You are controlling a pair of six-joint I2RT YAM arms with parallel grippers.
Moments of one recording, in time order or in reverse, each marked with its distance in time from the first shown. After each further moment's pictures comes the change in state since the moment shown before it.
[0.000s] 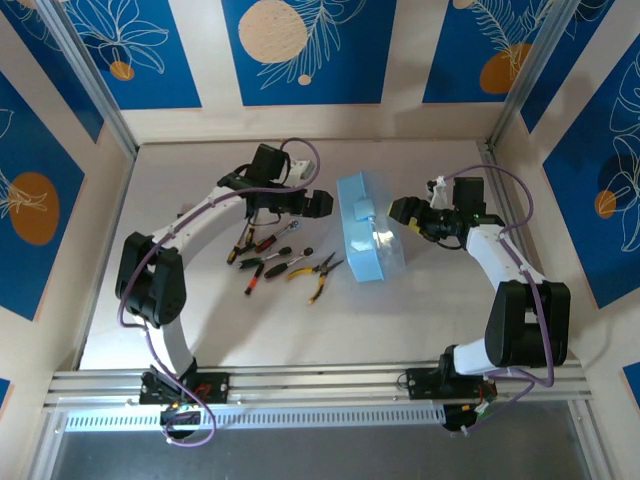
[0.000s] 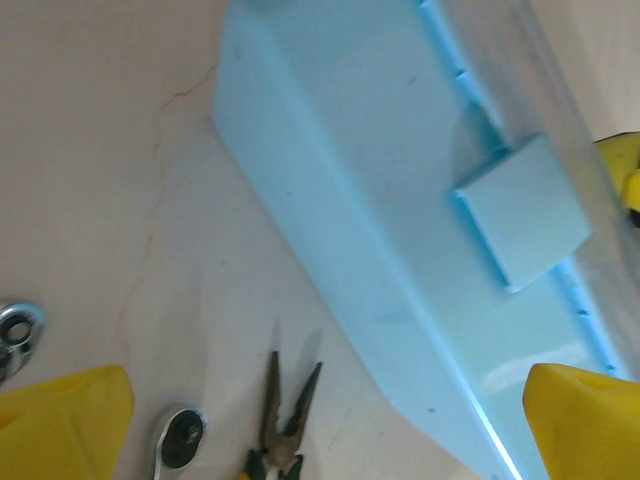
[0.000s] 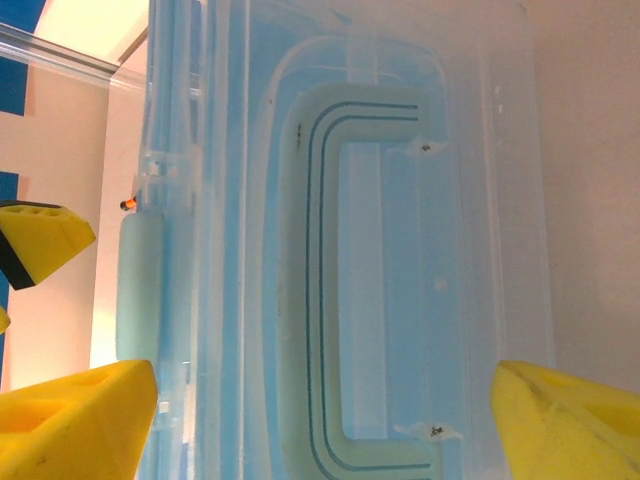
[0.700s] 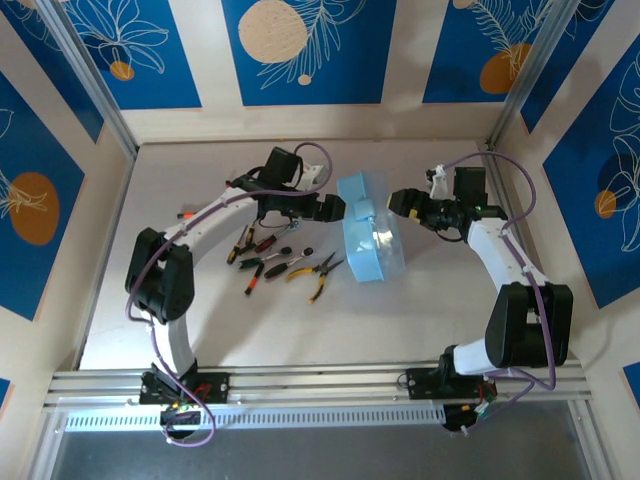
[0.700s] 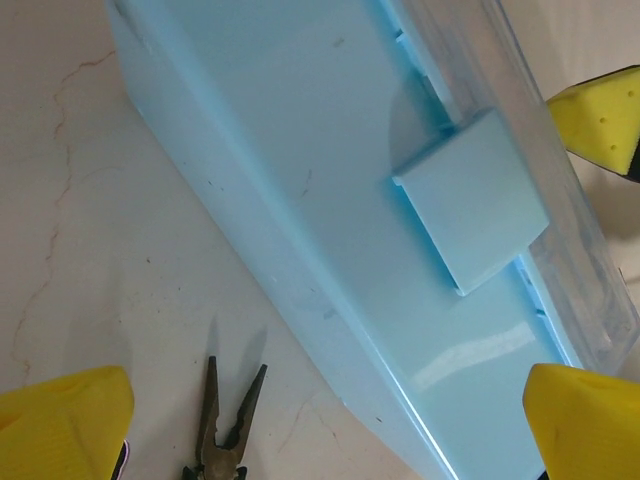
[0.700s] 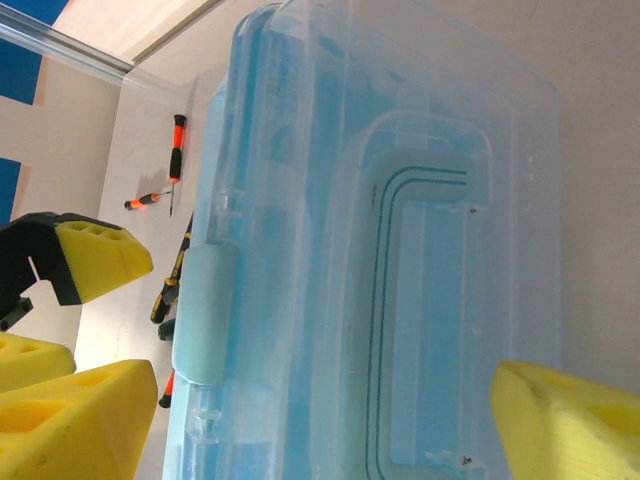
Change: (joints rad) left arm -0.053 0.059 0.038 0.006 0.040 -0.036; right arm 0.026 0.002 0.086 -0.048 0.018 -0.066
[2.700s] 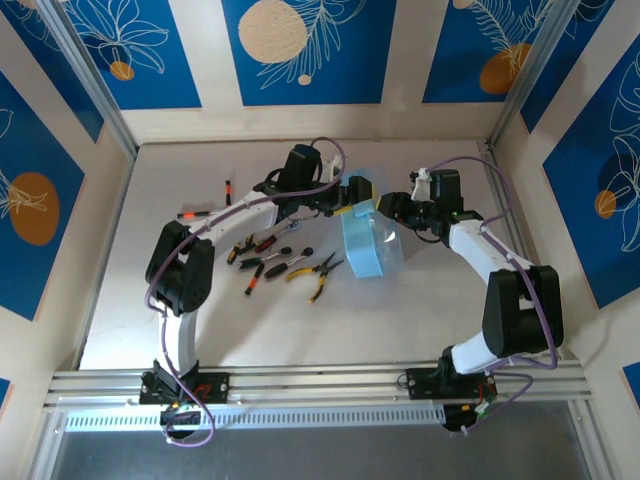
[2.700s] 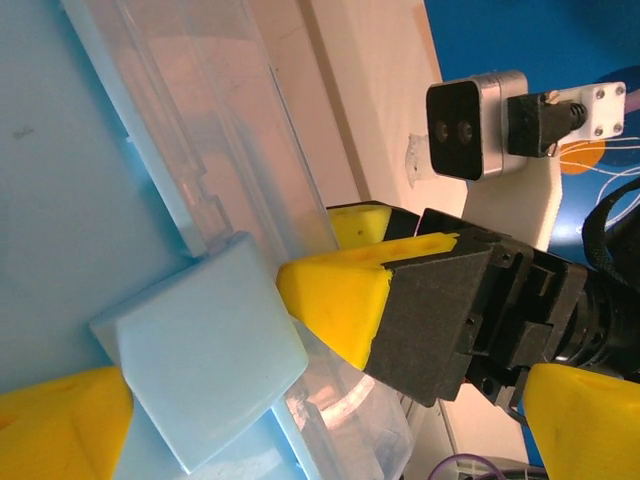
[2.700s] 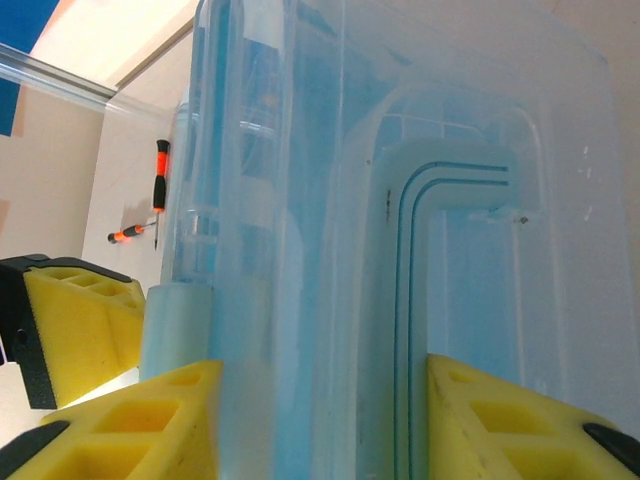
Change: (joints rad) left arm -0.074 0.114 0.040 0.382 0.160 -0.462; right arm 0.131 0.072 -0.073 0.246 0.134 0.177
